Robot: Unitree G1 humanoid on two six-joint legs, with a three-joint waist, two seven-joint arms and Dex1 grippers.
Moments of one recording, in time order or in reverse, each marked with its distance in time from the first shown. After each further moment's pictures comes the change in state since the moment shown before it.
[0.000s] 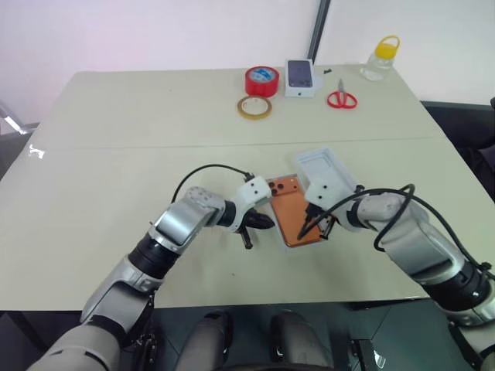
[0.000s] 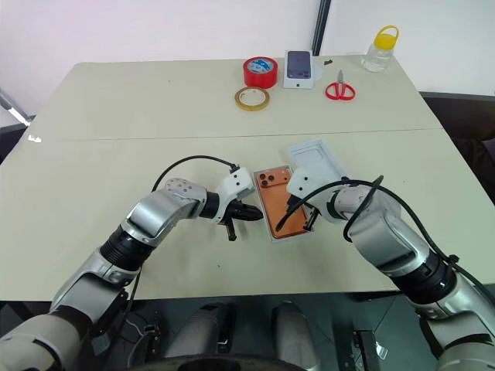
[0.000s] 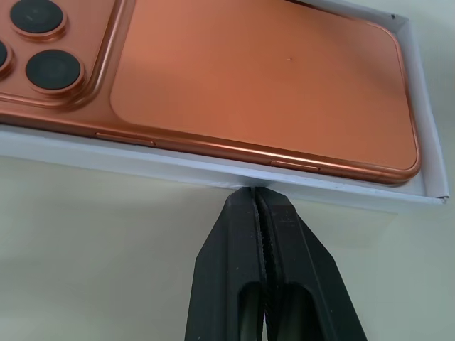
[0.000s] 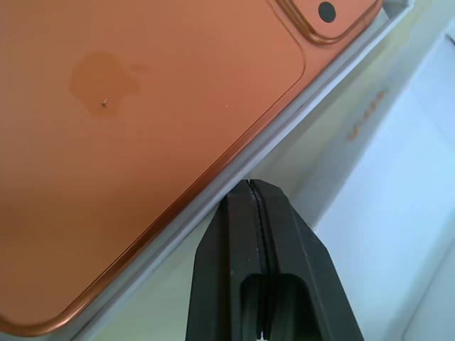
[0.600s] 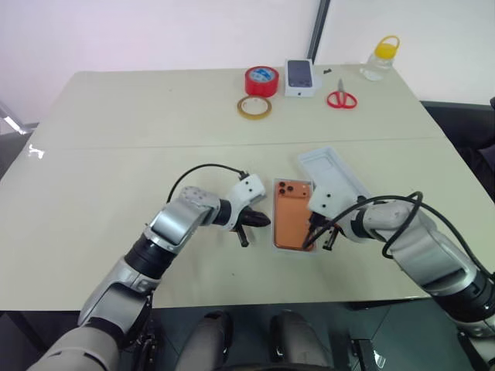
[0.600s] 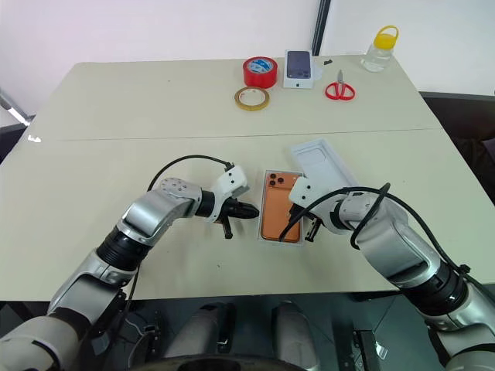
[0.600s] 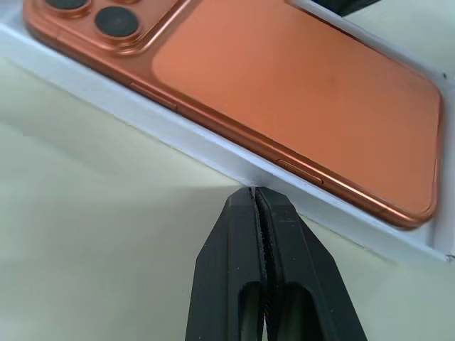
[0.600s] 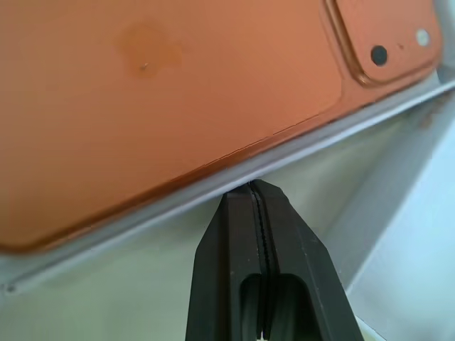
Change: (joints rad) left arm 0.023 0.024 0.047 -0.008 0.007 -0.015 -0.008; right arm 0.047 -0.040 -0.038 -0.048 0.088 0.010 0.028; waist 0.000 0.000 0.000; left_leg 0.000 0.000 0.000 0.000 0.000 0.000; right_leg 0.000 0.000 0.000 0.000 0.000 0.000
